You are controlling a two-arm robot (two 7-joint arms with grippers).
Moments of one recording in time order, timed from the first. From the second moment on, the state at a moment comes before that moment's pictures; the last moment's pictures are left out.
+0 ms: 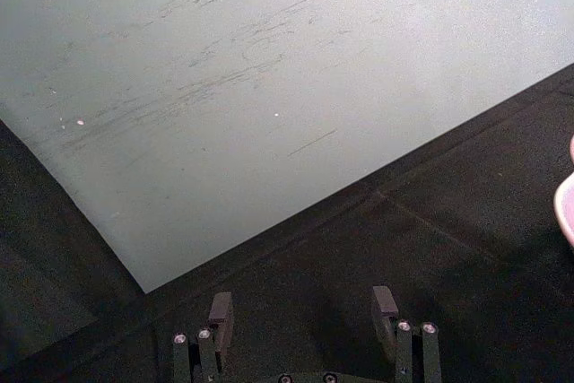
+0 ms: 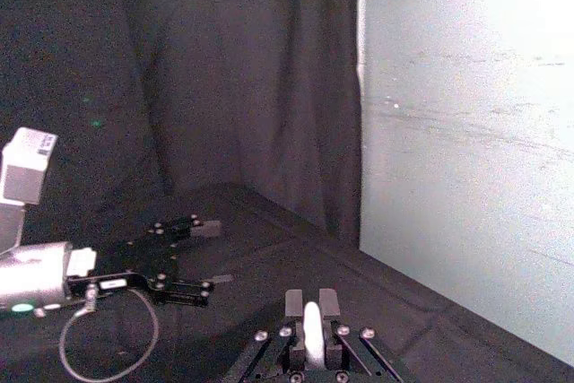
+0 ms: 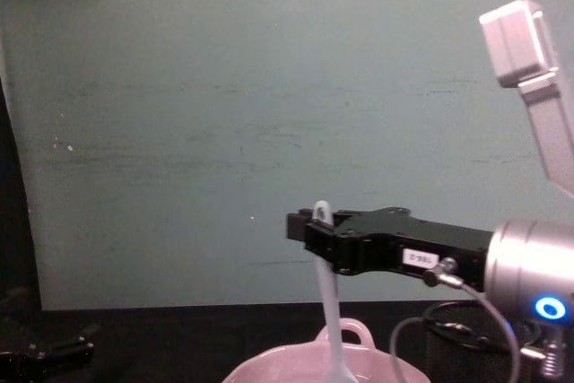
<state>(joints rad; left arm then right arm) -0.20 0.60 0.45 -1.41 -0.25 -0.12 0.03 0.40 0.33 -0.50 -1.41 0.44 0.00 0.51</state>
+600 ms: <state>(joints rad) -0.20 0.60 0.45 -1.41 -0.25 -0.12 0.03 0.49 0.25 -0.55 -1.29 0.43 -0.01 0.54</state>
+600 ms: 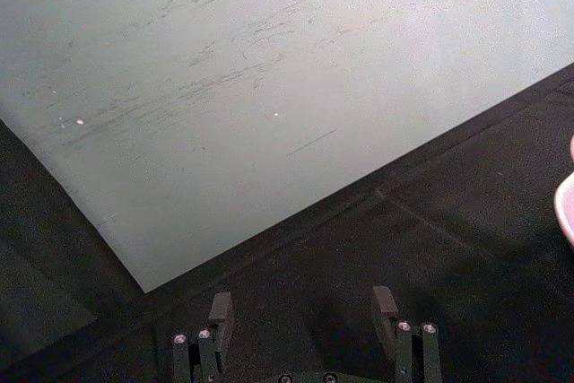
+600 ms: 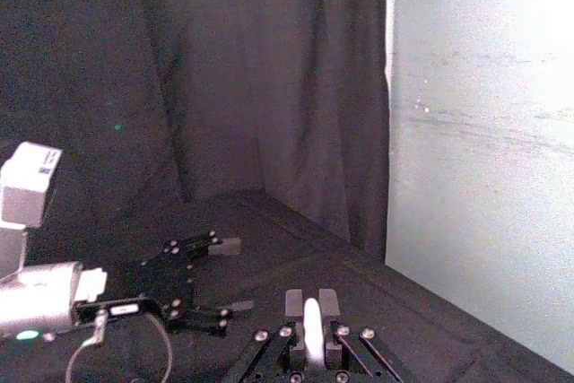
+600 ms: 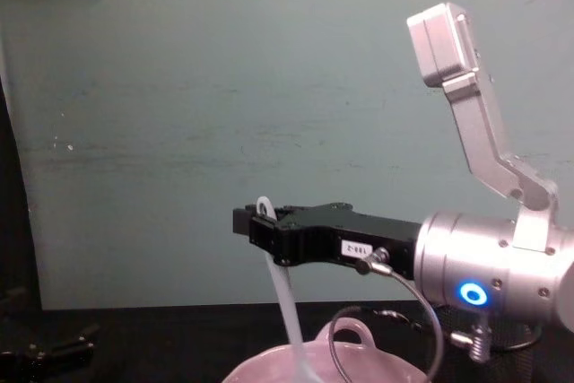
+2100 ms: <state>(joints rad) -0.20 0.60 0.45 -1.41 -0.25 -0.12 0.03 0.38 0.31 -0.47 -1.40 0.51 -0.03 0.52</state>
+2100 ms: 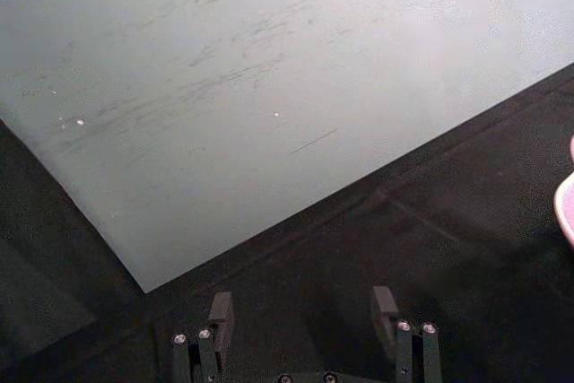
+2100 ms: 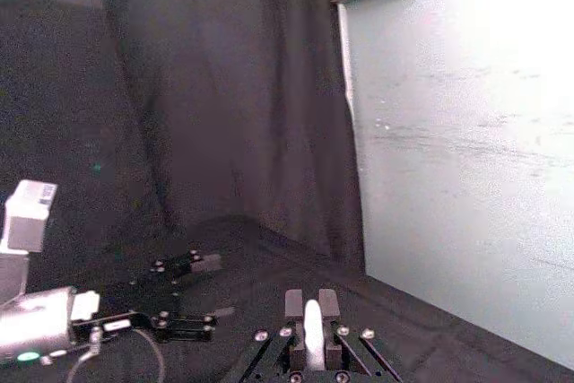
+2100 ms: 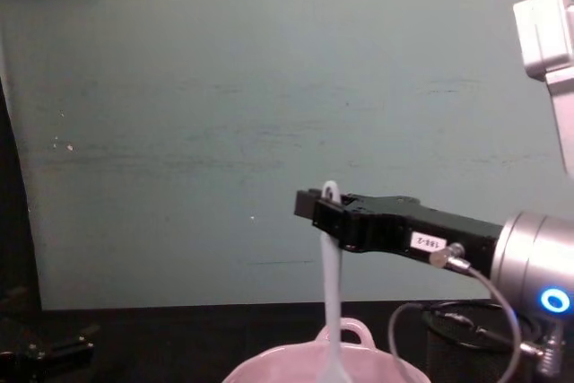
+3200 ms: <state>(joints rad) -0.20 0.60 0.45 -1.41 -0.25 -0.12 0.03 0.56 0.20 -0.49 -1.15 0.49 -0.08 0.53</state>
